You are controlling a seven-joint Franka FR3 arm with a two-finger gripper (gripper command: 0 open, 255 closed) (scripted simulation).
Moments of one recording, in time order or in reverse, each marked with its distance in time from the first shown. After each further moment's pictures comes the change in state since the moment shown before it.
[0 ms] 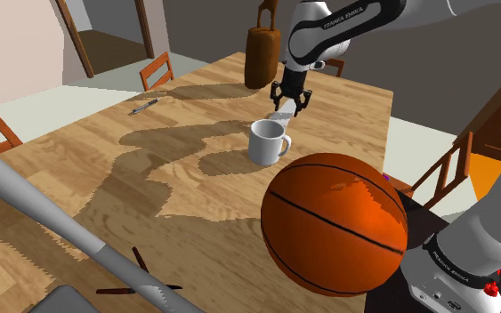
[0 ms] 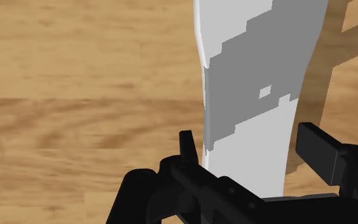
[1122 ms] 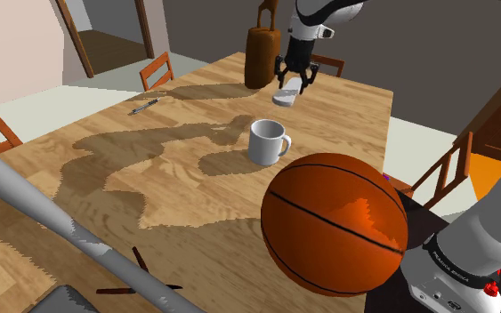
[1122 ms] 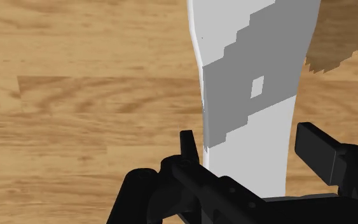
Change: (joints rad) arm -0.004 -0.079 0.004 0.129 0.015 -0.207 -0.008
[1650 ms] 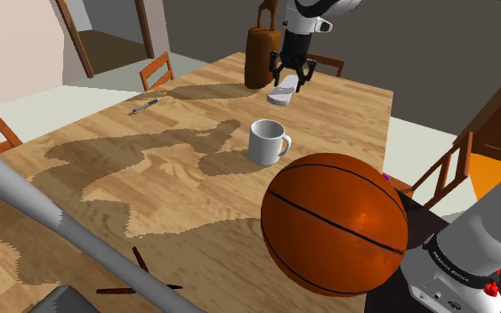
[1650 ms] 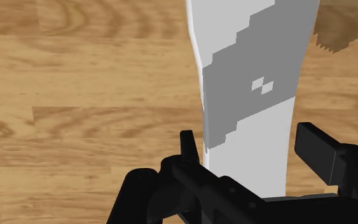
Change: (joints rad) arm 0.037 -0.054 0.029 -0.016 0.004 -0.037 0.064
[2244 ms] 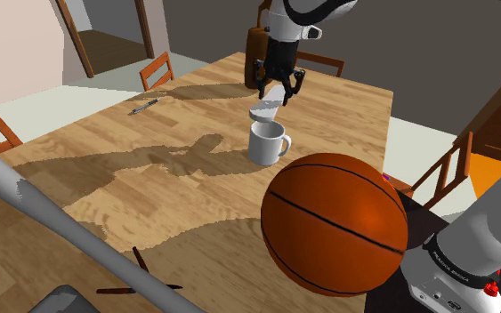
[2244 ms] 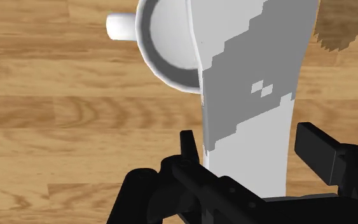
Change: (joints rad) arm 0.098 -0.094 0.086 -0.115 0.011 0.025 0.180
